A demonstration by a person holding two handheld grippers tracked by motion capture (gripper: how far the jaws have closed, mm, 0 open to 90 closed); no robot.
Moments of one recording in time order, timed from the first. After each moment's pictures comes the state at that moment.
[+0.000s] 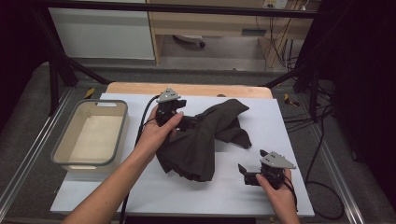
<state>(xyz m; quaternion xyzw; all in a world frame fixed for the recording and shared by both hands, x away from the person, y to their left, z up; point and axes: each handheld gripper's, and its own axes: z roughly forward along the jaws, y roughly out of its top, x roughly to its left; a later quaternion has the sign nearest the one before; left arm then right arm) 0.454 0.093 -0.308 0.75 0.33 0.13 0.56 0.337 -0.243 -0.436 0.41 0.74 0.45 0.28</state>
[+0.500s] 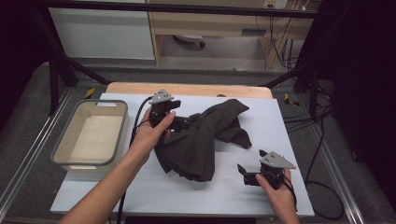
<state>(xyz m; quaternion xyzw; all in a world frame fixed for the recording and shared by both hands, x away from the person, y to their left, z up) 0.446 0.109 -0.312 0.75 0.33 0.13 0.56 0.337 -0.242 -0.437 0.41 0.74 0.45 0.28</state>
